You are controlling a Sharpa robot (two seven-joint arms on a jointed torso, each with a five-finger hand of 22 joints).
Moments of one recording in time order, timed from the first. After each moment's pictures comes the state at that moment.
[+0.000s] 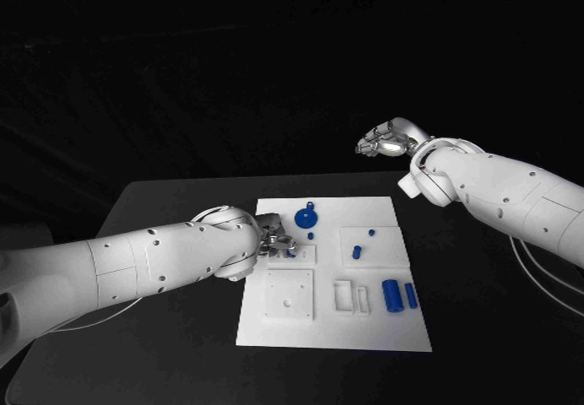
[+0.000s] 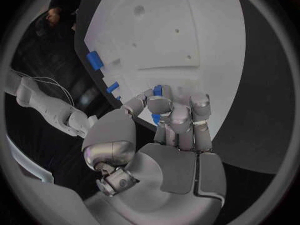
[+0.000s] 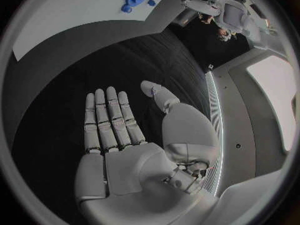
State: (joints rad) left arm 1.33 -0.51 -0.24 1.28 -1.03 -0.12 -0.45; left_hand 0.76 0.04 0.72 -0.22 0.30 1.03 0.05 0.41 0.82 1.40 -0.14 1.14 0.55 1.25 -0.20 1.56 0.57 0.08 1.05 -0.17 1.16 1.31; right arm 1.37 -0.50 -0.02 0.78 -0.84 -0.24 0.19; right_hand 0.91 -0.08 0.49 -0.27 0.61 0.84 0.19 0.29 0.41 1.00 0.16 0.25 0.07 0.78 0.19 0.41 0.45 0.22 0.58 0.24 0.26 1.04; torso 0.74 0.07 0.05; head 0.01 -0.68
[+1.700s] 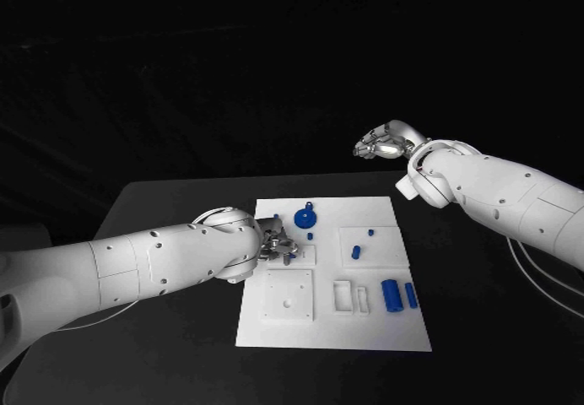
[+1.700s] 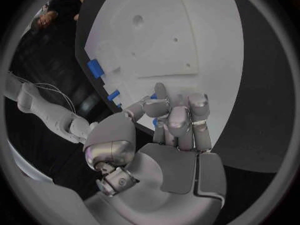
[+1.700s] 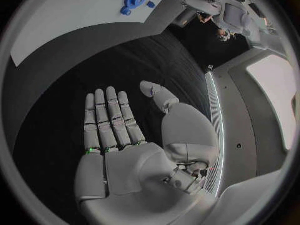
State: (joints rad) left arm 1.33 -0.49 -0.24 1.28 -1.06 -0.06 -0.46; left_hand 0.68 0.01 0.70 -0.12 0.06 1.13 0.00 0.49 0.80 1.40 -0.15 1.16 0.54 1.29 -0.21 1.56 0.58 0.11 1.05 -0.17 1.16 1.31; right arm 1.36 -0.50 -0.03 0.78 -0.84 -0.23 0.19; right_hand 0.91 -0.08 0.49 -0.27 0.65 0.84 0.19 0.30 0.40 1.00 0.17 0.25 0.07 0.77 0.19 0.42 0.43 0.22 0.58 0.24 0.25 1.05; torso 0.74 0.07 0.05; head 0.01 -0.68
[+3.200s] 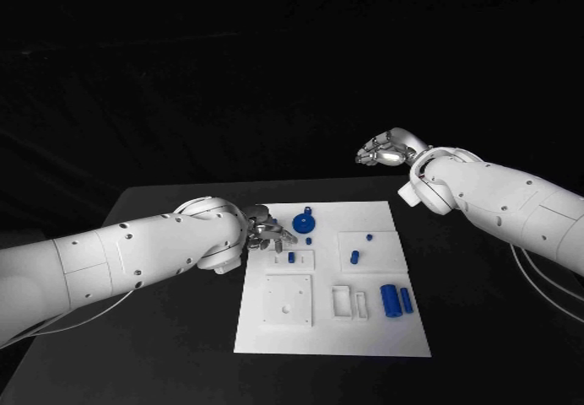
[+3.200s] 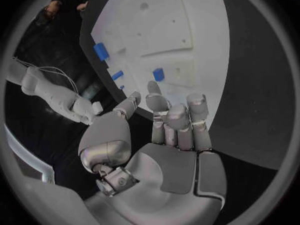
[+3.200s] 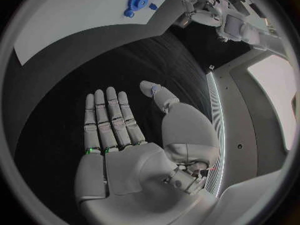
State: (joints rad) left arm 1.36 -0.57 -0.18 1.32 -1.02 -0.07 -0.44; left_hand 0.63 -0.14 0.55 -0.11 0.05 1.18 -0.03 0.47 0.76 1.36 -0.14 1.13 0.51 1.25 -0.23 1.51 0.57 0.12 1.02 -0.16 1.14 1.30; right arm 1.35 -0.52 -0.03 0.79 -0.84 -0.23 0.18; right_hand 0.91 -0.08 0.49 -0.27 0.65 0.83 0.20 0.30 0.40 1.00 0.17 0.24 0.07 0.76 0.20 0.42 0.42 0.22 0.57 0.24 0.24 1.06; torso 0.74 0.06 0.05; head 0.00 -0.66
